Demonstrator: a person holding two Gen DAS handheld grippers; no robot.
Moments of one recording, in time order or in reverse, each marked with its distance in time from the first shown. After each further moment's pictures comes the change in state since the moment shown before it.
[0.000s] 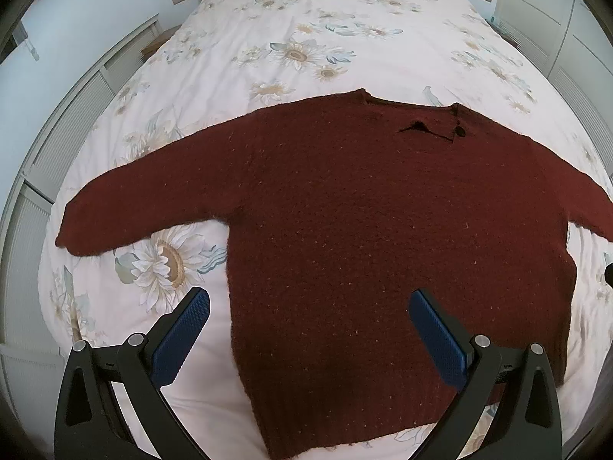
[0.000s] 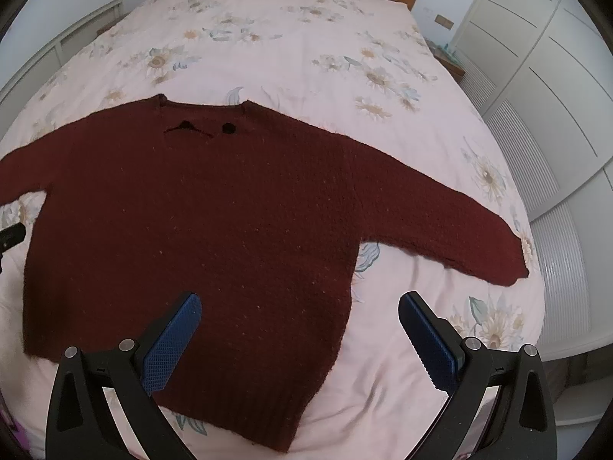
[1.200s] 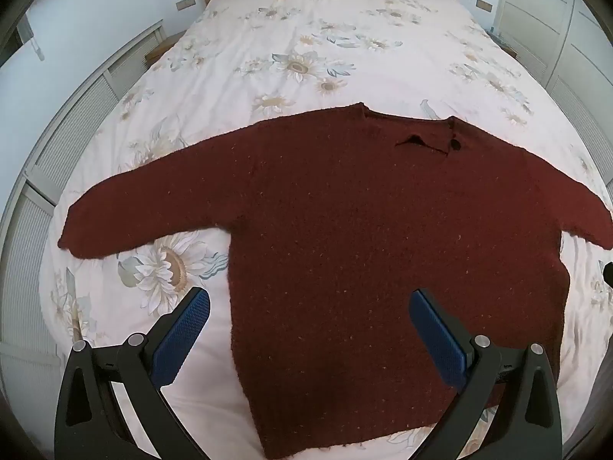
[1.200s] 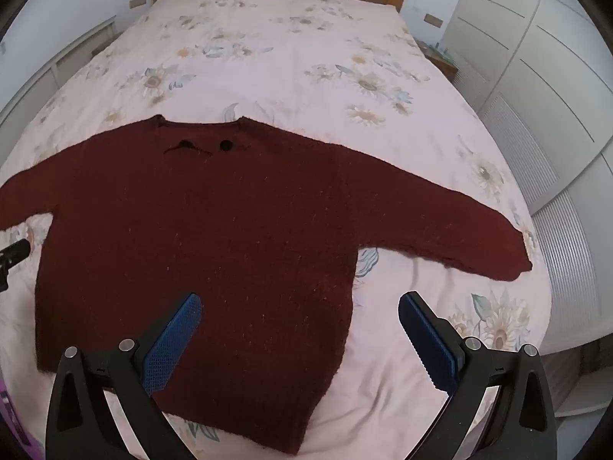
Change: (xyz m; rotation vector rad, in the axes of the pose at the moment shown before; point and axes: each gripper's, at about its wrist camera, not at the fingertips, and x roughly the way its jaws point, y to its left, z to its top) left arm -0.013 -0.004 0.000 -0.012 -0.036 -0.002; right arm -0.012 -0.006 0.004 0.055 -0.037 0.024
